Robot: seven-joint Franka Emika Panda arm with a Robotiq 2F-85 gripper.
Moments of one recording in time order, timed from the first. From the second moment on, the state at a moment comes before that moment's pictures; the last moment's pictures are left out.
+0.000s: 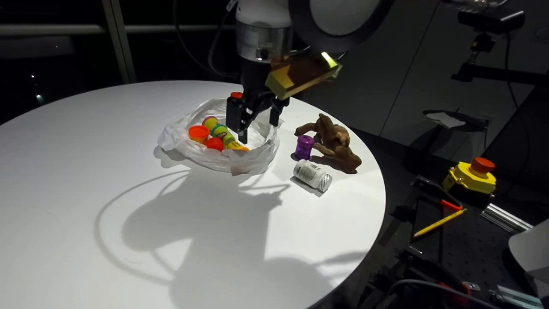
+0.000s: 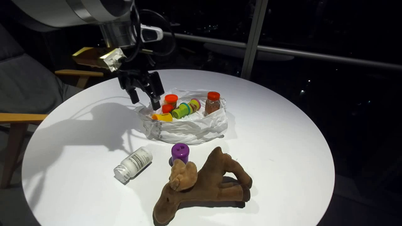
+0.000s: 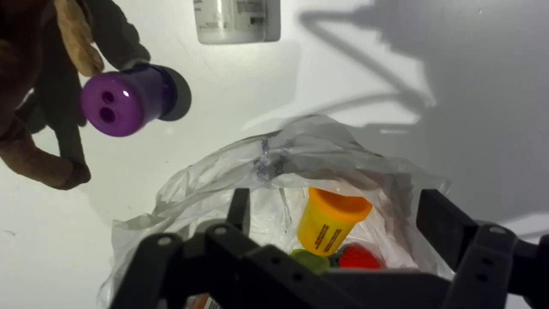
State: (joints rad) arm 0.25 0.35 -0.02 -2.19 -0.36 2.58 0.62
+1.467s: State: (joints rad) arm 0.22 0.65 -0.08 -1.91 -0.06 2.60 0.57
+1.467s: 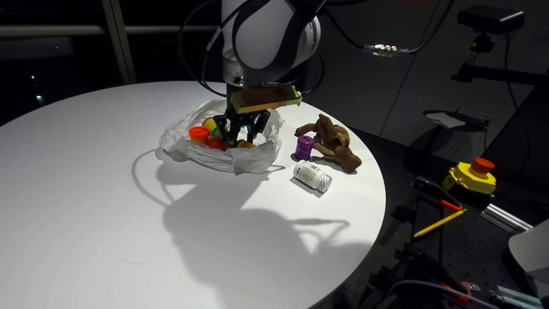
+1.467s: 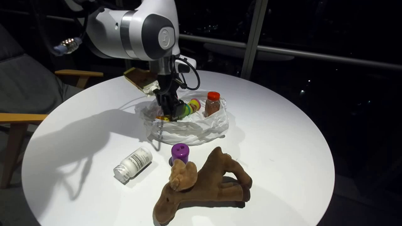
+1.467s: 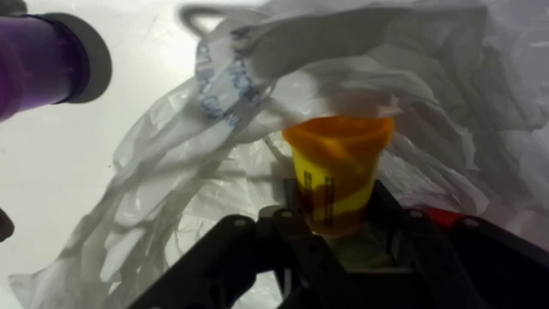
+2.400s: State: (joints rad) arm 0.24 0.24 0.00 -2.18 -0.08 2.54 0.50
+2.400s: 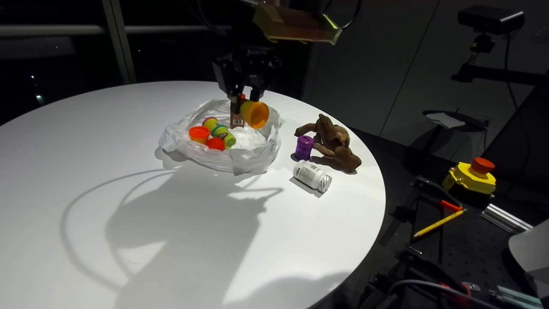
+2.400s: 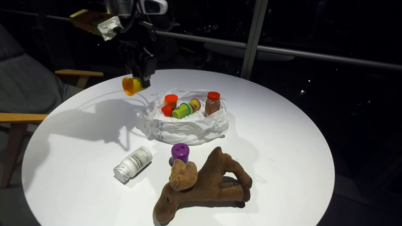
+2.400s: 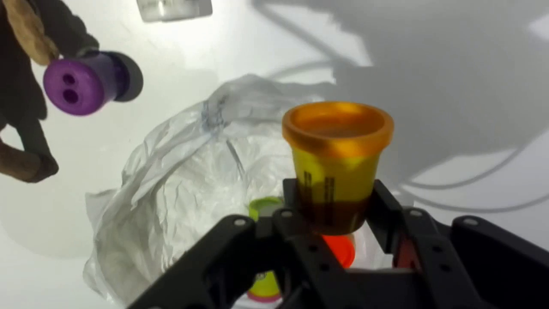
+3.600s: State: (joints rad) arm 0.43 0.37 -0.13 -2.41 -0.30 2.83 0.66
